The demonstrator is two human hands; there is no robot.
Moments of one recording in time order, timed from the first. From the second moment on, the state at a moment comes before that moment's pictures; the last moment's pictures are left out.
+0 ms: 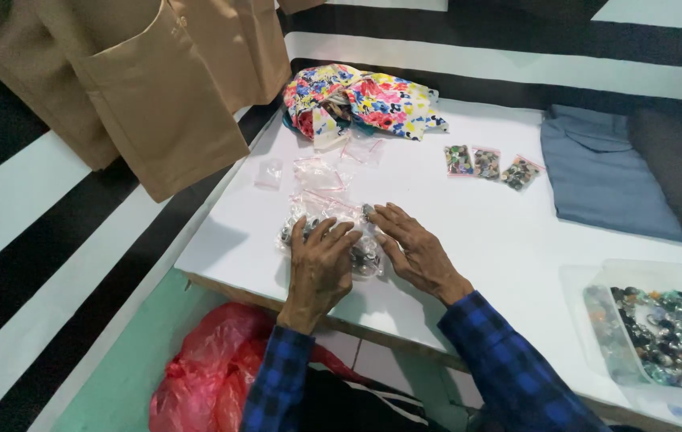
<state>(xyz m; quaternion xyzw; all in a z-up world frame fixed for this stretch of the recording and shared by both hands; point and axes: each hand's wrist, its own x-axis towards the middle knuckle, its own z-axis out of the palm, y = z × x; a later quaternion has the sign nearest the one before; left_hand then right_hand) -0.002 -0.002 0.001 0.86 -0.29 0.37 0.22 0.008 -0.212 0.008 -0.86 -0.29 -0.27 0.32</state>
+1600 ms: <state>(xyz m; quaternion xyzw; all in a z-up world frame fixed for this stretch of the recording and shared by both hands) -0.066 -0.383 -0.007 0.80 -0.55 0.03 0.22 -0.152 -0.550 0.049 -0.97 0.13 0.01 0.22</state>
